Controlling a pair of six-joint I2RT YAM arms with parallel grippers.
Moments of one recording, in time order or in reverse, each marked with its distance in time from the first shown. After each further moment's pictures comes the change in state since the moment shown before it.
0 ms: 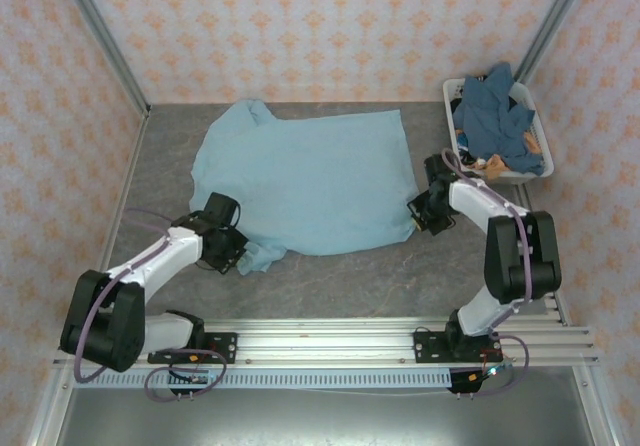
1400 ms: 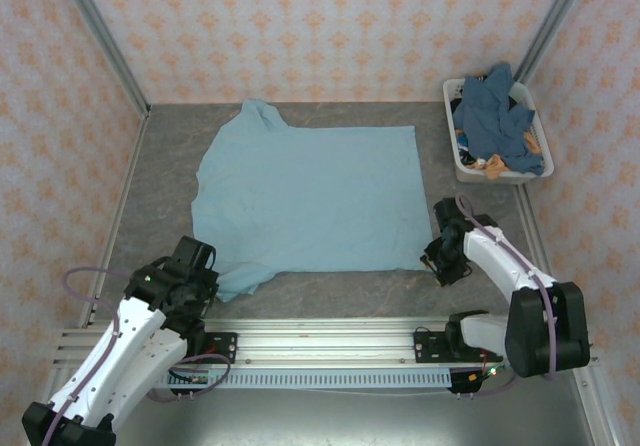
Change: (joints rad) left arm -0.051 -0.636 -0.105 -0.532 -0.092 -0.386; right arm 0.010 -0.375 -0.342 -0.180 0.021 0.011
